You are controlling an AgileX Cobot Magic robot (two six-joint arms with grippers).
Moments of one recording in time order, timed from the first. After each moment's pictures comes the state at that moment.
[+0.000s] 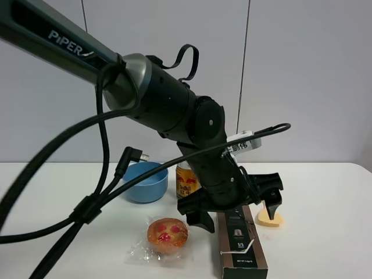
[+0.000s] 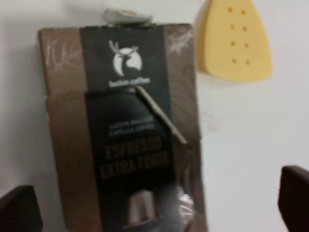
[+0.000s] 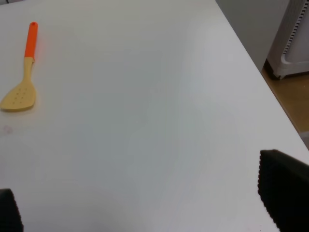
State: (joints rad) left arm -0.87 2.20 -1.54 -0.15 0.42 -0.70; right arm -0.06 0.00 -0.49 -0.02 1.08 -0.01
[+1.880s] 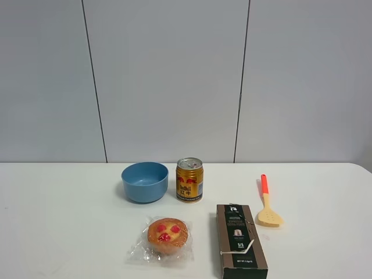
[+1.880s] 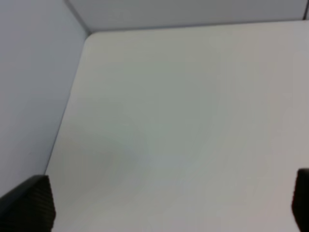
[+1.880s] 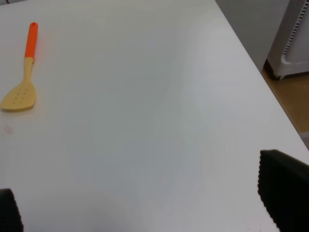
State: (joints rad) left arm 0.04 0.77 -0.77 0.31 0.73 -0.21; right arm -0.06 0.00 -0.49 -0.02 1.08 -0.01
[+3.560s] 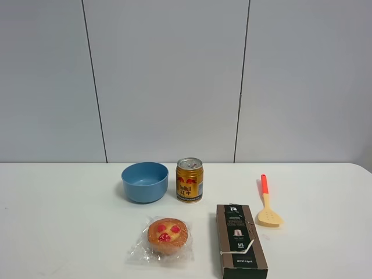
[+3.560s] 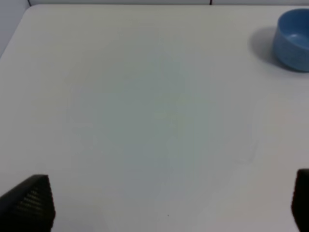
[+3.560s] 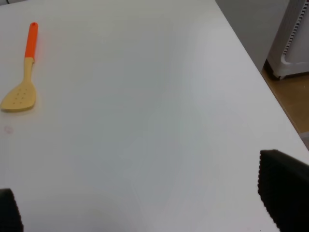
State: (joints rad) left arm 0.05 0.00 -0.51 -0.01 1.06 0.00; right arm -0.06 0.00 -0.49 -0.02 1.08 -0.01
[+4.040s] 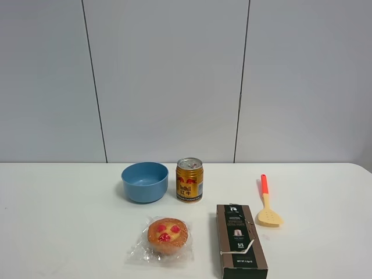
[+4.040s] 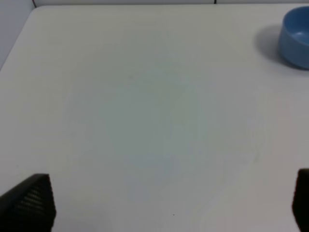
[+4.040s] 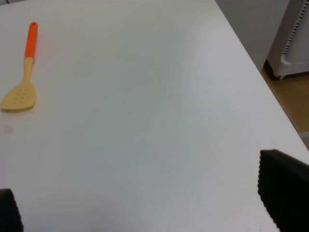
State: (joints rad) left arm 0.05 -0.01 -0.51 0.00 1.06 0.01; right arm -0.06 0.00 -0.49 -0.02 1.08 -0.01
